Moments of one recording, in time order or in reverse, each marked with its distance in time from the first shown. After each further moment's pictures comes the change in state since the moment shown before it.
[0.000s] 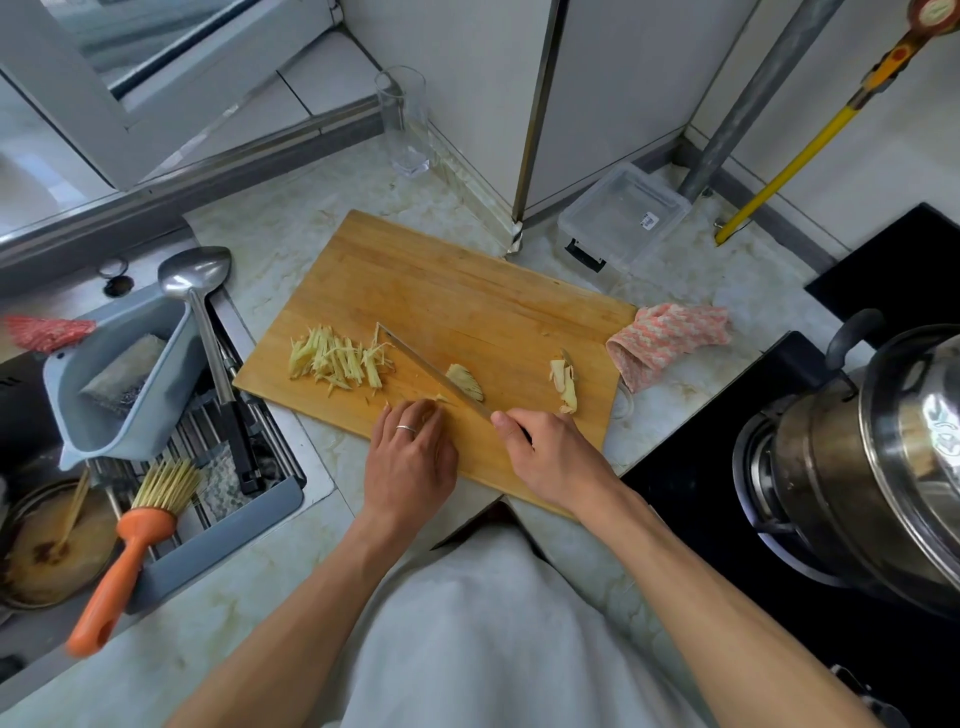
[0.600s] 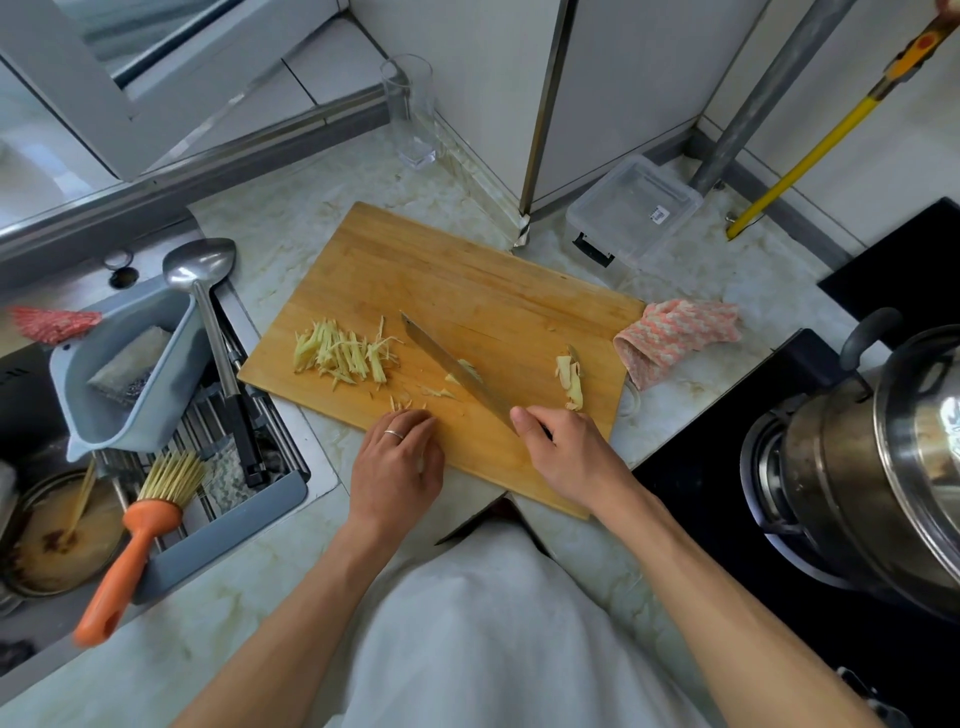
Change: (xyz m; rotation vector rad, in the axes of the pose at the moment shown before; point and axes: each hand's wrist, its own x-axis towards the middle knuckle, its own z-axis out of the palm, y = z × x) left_hand -0.011 -0.008 -0.013 -0.112 0.052 -0.025; right_hand -0.001 0.014 -0.005 0.071 -0.003 0.008
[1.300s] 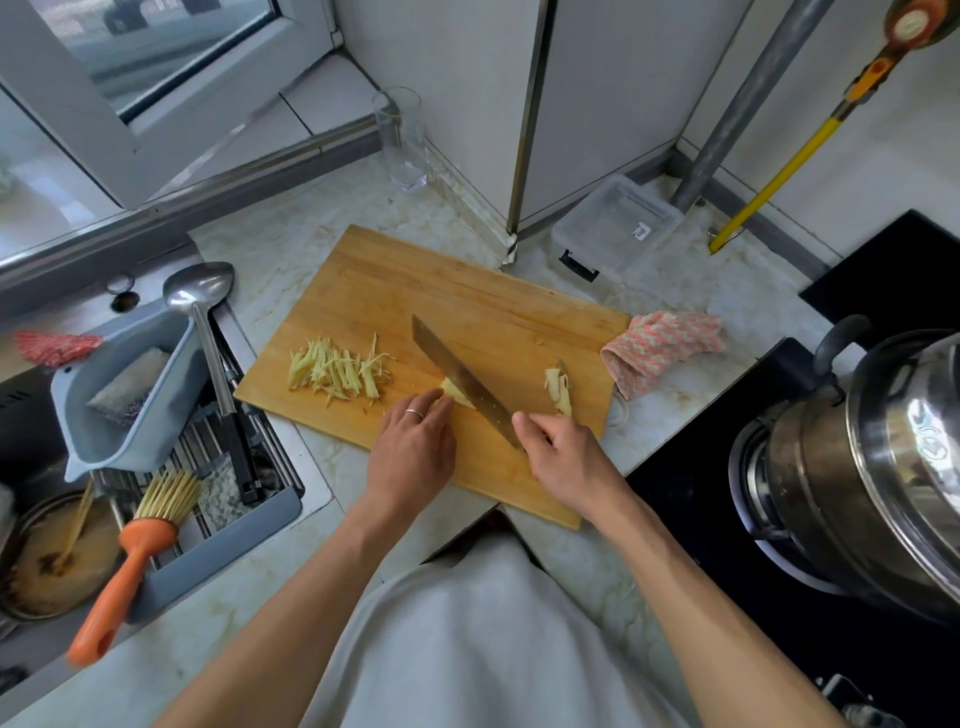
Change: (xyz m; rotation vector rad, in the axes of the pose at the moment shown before) left_hand 0.038 0.015 0.010 0.117 -0.196 0.002; right_hand -0.003 0.002 -0.005 0.120 0.034 0.086
